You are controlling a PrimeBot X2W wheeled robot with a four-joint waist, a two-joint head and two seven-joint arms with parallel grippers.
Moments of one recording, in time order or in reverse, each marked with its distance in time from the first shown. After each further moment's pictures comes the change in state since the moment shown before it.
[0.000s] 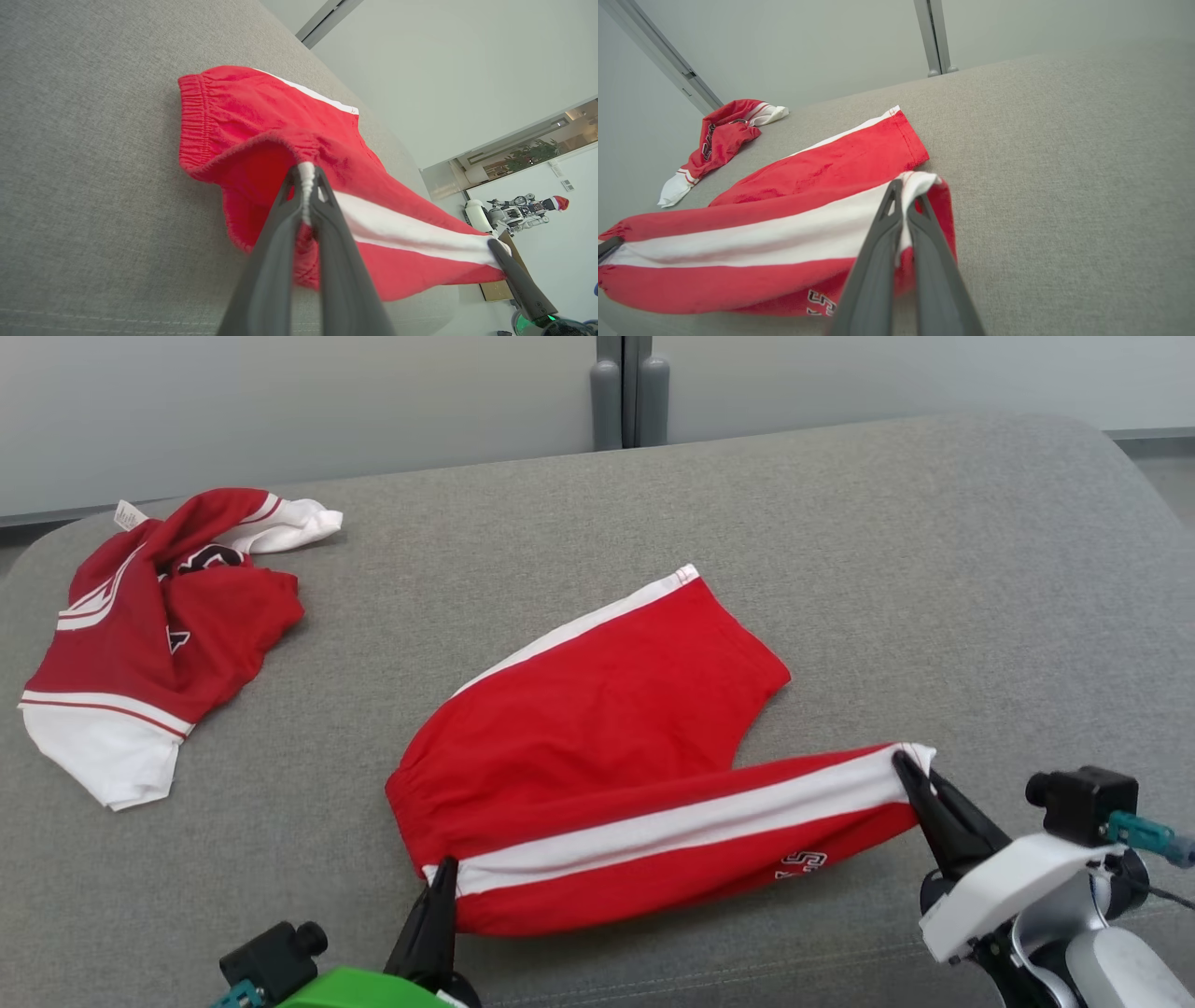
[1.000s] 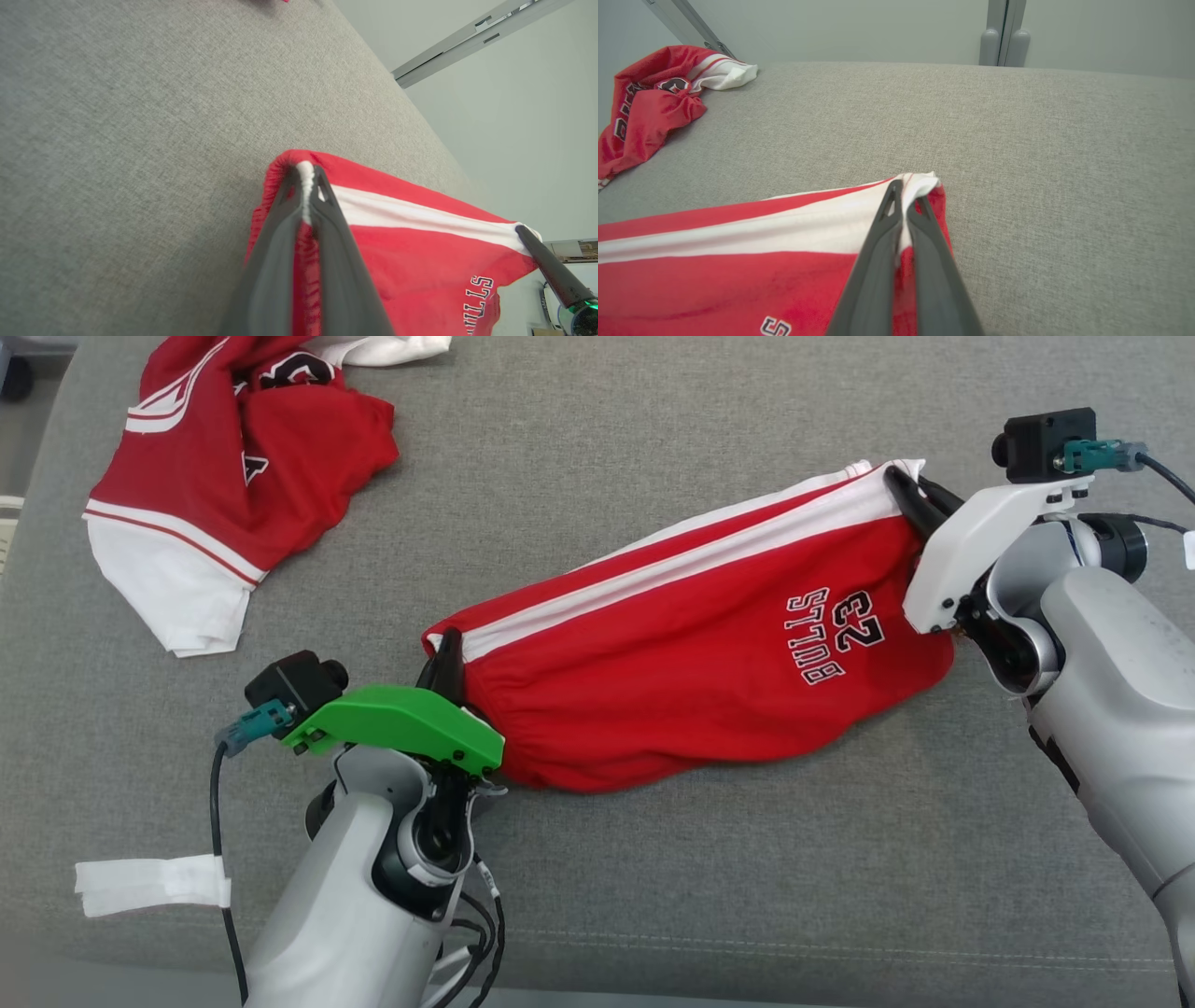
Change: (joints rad) left arm -0.600 -0.119 -0.016 0.401 -0.086 0.188 0.075; right arm -0.909 -0.078 0.353 0.746 0.180 0.000 0.046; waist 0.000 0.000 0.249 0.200
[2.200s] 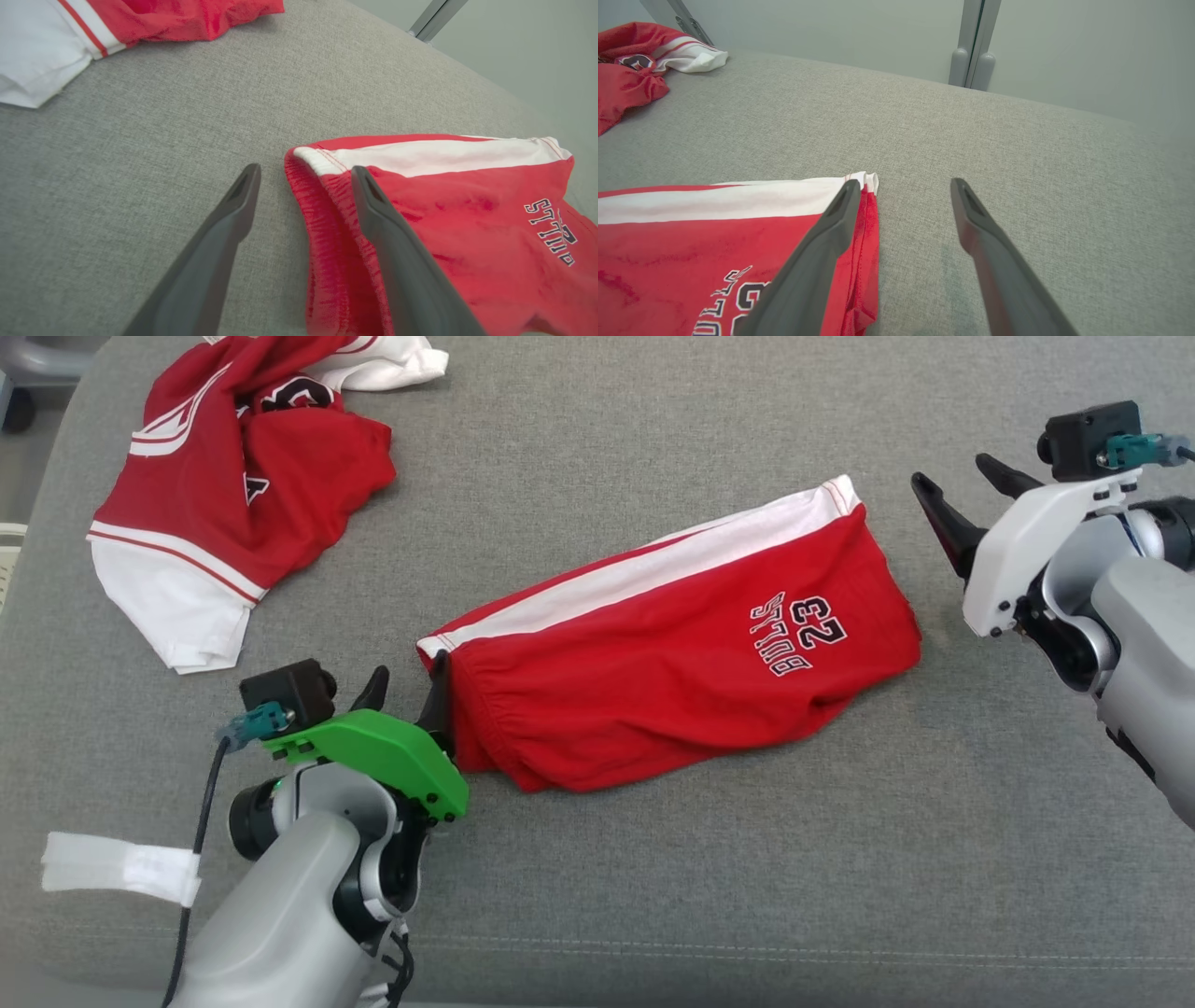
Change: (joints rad) left arm -0.065 0.193 -0.241 0.073 0.066 0.007 -0.021; right arm -0.144 -0.145 0.403 0.115 0.243 0.000 -0.137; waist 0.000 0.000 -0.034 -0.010
